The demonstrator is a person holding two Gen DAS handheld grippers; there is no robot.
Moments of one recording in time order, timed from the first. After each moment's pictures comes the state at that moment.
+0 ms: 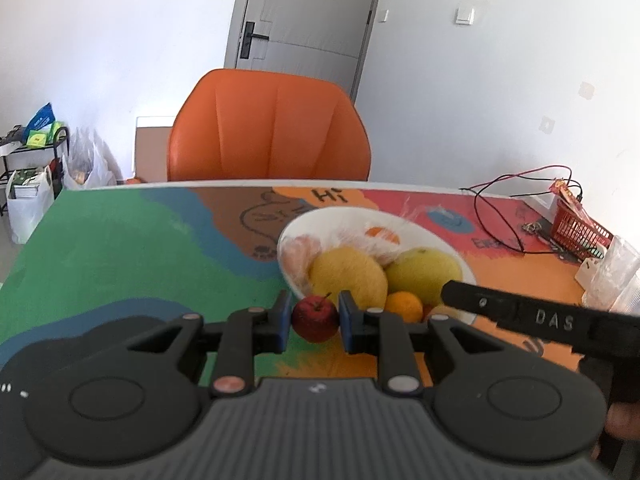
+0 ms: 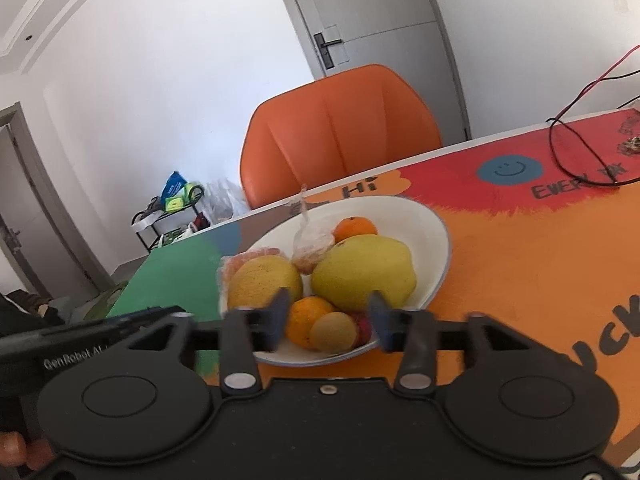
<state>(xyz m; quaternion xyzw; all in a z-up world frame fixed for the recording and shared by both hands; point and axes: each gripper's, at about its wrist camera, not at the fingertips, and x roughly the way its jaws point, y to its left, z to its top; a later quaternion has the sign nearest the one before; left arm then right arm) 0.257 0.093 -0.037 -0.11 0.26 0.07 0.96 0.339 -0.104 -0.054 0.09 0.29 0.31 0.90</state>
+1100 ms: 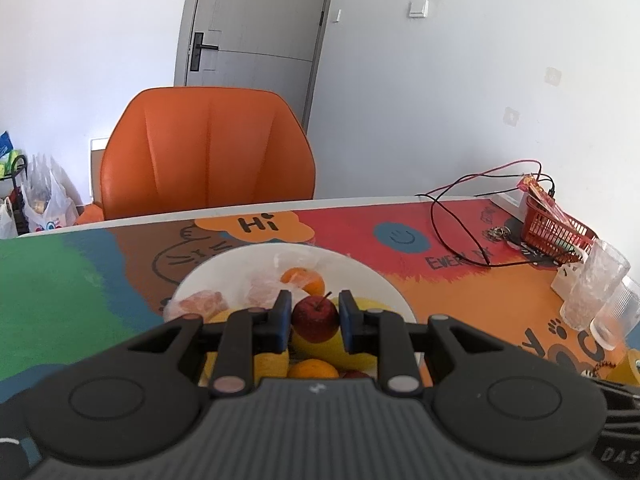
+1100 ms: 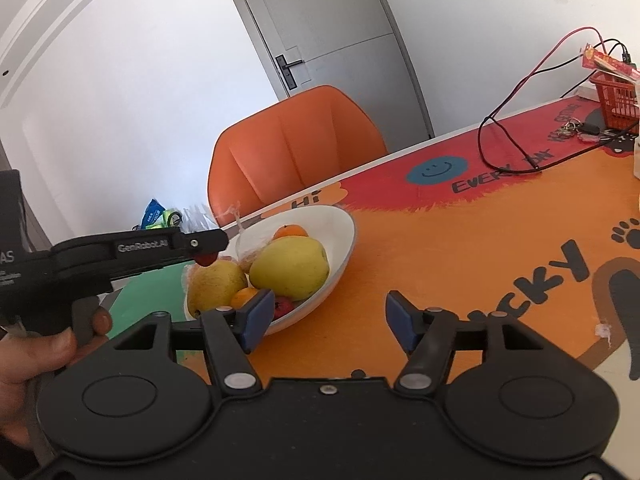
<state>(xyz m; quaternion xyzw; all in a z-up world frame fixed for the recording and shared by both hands) 0.325 0.044 -0.028 -0.08 0.26 0.02 0.96 0.318 -0.176 -0.055 0.13 0.28 0.27 0.91</state>
